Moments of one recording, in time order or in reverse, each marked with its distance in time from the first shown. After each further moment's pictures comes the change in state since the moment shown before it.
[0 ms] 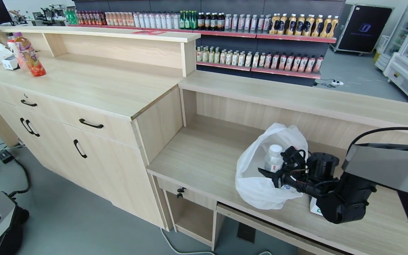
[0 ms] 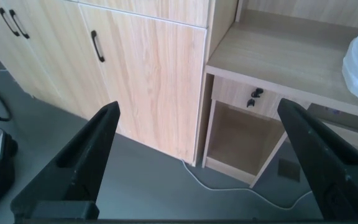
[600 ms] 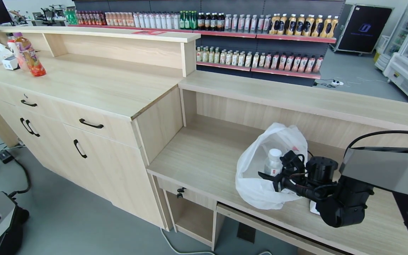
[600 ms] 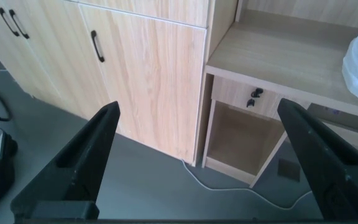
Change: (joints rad) left arm 0.000 0.000 0.000 0.000 0.000 0.000; right arm -0.003 0.036 0.016 -0.021 0.000 -0.026
